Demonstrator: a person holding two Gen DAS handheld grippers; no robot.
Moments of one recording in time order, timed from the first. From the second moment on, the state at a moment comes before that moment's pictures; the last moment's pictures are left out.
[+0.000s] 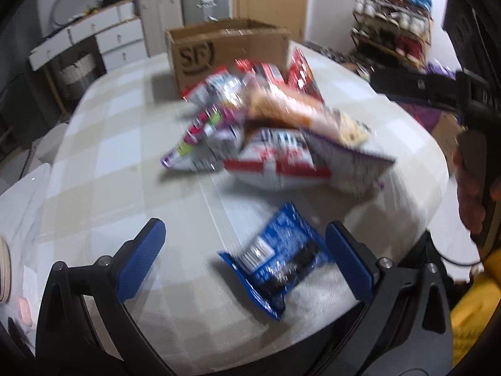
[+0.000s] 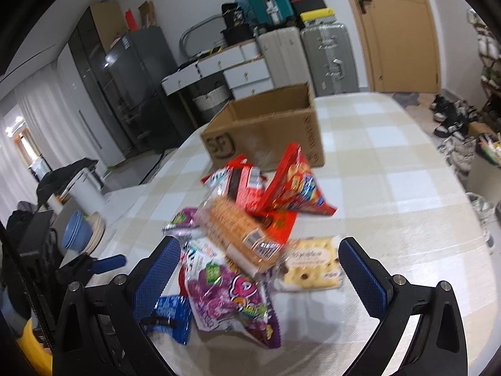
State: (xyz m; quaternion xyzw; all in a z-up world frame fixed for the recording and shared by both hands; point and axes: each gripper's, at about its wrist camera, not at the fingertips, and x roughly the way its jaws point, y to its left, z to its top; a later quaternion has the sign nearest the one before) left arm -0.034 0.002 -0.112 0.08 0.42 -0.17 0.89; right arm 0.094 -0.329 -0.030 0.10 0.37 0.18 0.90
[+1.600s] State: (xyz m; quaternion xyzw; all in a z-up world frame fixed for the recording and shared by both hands) left arm -0.045 0.055 -0.078 -0.06 0.39 -0.21 0.89; right arm 0.094 -0.282 -0.099 0.07 0.45 0.27 0.85
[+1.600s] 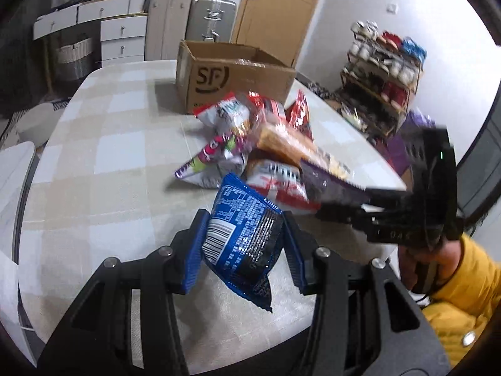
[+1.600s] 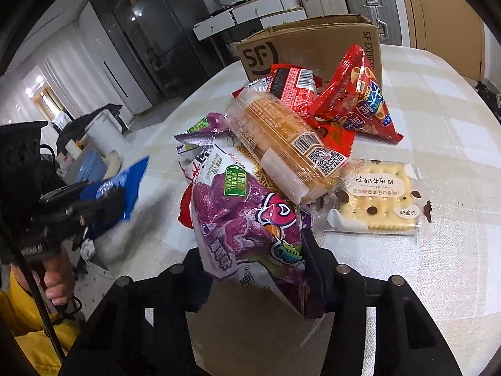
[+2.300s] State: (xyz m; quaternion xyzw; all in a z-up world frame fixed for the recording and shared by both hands) left arm -0.020 0.055 -0.009 -0.06 0.34 -0.22 0.91; right arm 0.075 -0.326 -0.032 0.15 0.36 0.33 0.86
